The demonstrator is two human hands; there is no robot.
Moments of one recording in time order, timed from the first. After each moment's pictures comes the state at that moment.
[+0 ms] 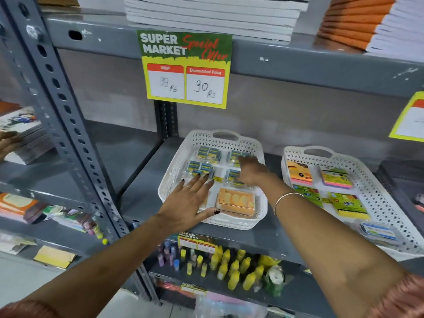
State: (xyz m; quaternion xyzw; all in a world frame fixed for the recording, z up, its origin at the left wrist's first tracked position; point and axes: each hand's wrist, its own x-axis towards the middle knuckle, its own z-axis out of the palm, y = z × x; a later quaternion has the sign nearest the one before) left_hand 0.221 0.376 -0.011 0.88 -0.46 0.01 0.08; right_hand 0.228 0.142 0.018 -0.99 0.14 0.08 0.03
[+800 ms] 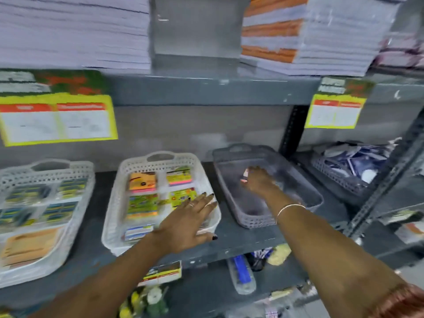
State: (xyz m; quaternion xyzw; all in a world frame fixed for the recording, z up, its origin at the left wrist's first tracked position) left_hand 0.018 0.033 -0.004 0.71 -0.70 0.01 0.06; right_hand -0.083 -0.194 0.033 -0.89 0.45 0.01 0.02
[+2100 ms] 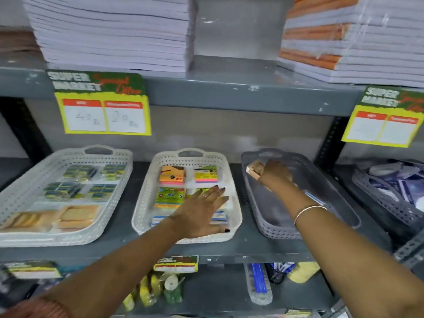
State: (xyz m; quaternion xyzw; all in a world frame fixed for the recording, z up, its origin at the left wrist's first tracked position) left_hand 0.027 0.035 0.008 0.77 -0.63 0.02 0.04; right_hand -0.055 -0.169 0.078 -0.87 0.49 -0.03 0.04
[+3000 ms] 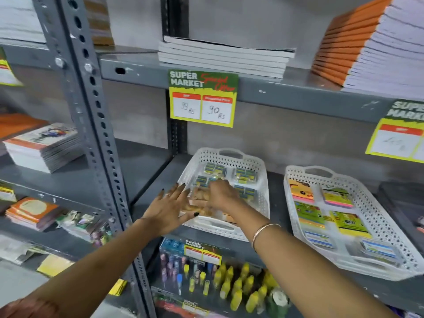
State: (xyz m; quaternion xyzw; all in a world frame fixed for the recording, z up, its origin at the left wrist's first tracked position) left_hand 0.241 0.424 -0.009 0.93 -0.36 0.00 0.02; right_hand 0.212 0.254 0.031 -0.99 0.12 0.04 0.09
